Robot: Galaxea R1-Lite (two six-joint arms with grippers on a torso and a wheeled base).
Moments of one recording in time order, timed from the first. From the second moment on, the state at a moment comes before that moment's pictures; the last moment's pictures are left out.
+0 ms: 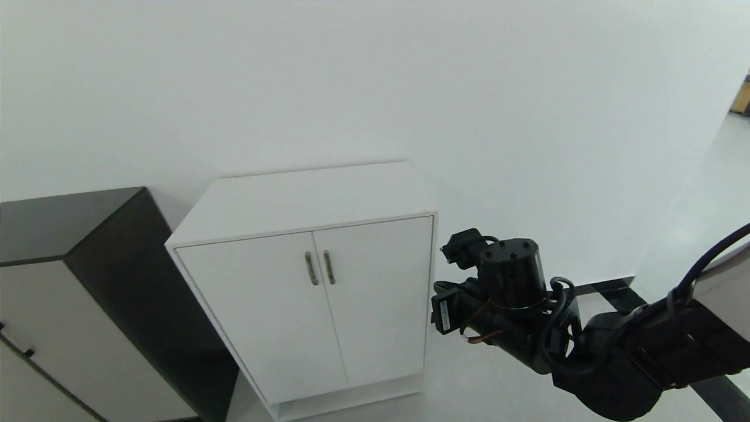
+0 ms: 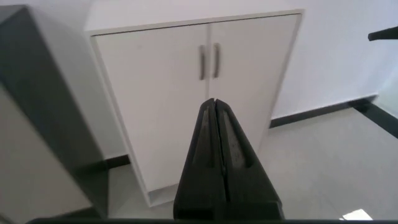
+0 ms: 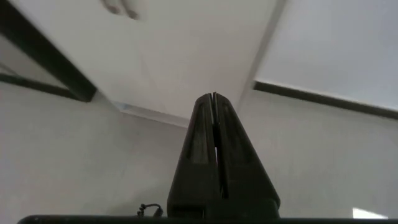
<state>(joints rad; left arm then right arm) 0.00 0.00 0.00 0.00 -0.03 0.00 0.79 1.96 -0.89 -0.73 -0.29 0.11</state>
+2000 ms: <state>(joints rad) 0.00 0.00 0.00 0.00 -0.03 0.00 0.74 2.21 -0.90 -1.06 0.05 0.08</state>
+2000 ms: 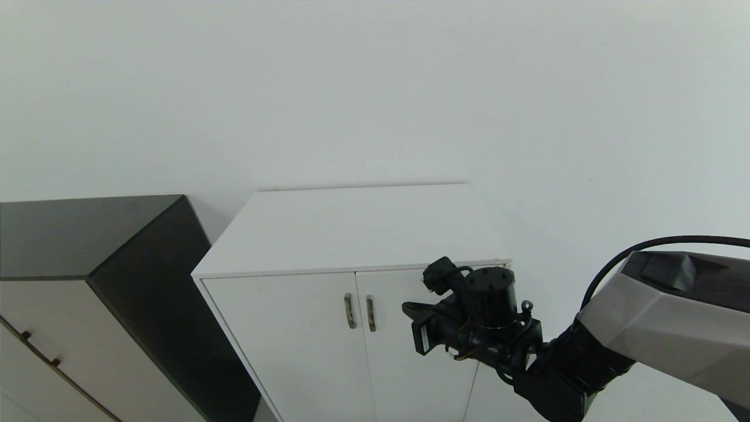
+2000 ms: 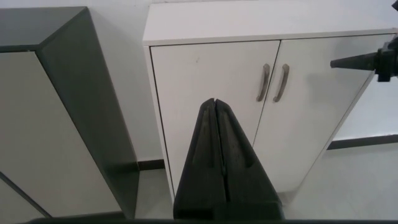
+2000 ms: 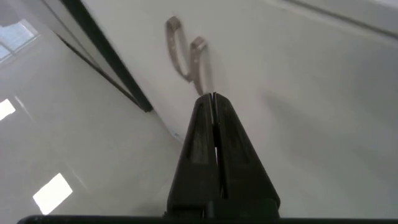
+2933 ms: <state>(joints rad) 0.00 0.00 0.00 0.00 -0.03 0.00 0.68 2.32 -1.11 -0.93 0.05 0.08</state>
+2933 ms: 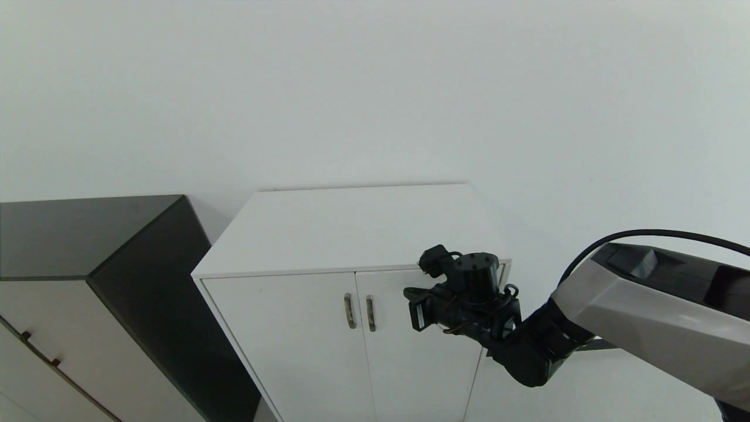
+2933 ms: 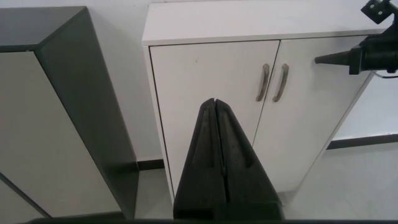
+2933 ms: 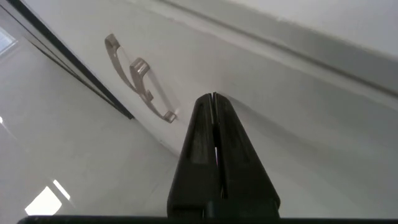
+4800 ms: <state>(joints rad) 0.00 0.00 0.00 0.00 -0.03 0.00 0.56 1.84 -0.25 -1.21 -0.22 0.07</state>
